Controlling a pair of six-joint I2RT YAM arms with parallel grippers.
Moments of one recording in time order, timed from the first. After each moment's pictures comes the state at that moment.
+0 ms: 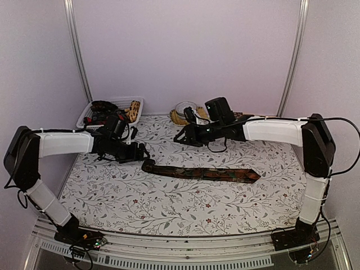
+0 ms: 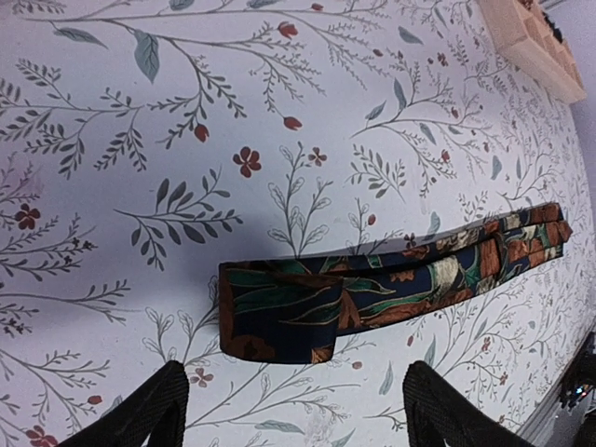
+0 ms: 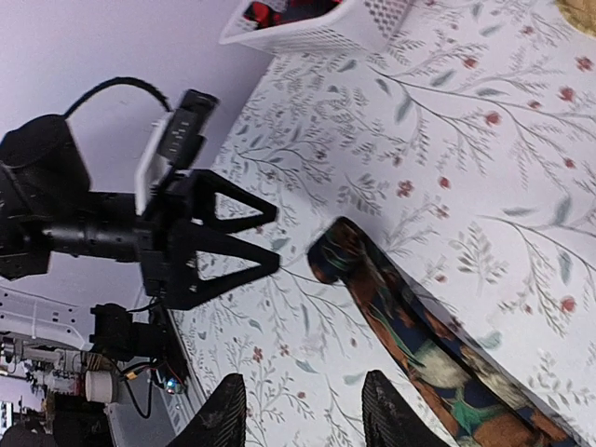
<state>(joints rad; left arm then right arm) -0.49 1.58 0.96 -0.30 0.18 -0.44 0.73 1.90 1.43 -0.12 -0.52 0.58</state>
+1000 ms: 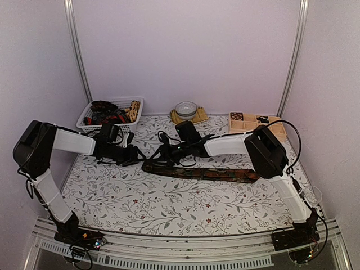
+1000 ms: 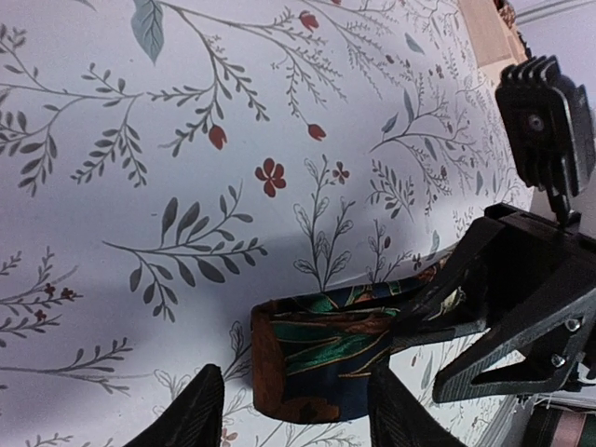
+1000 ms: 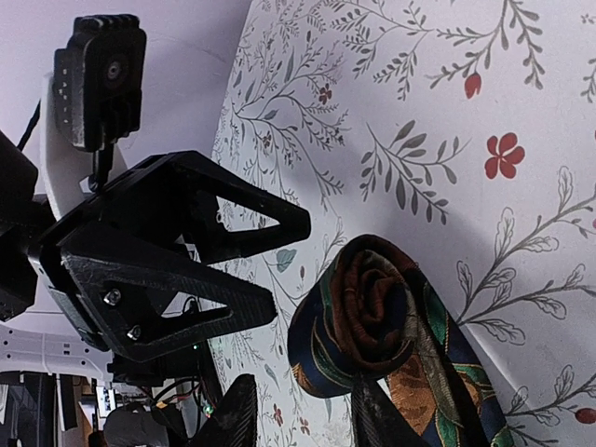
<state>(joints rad) -0.32 1.73 0.87 -0.03 0.48 -0.45 0.83 2.47 1.86 0.06 -0.71 0.88</state>
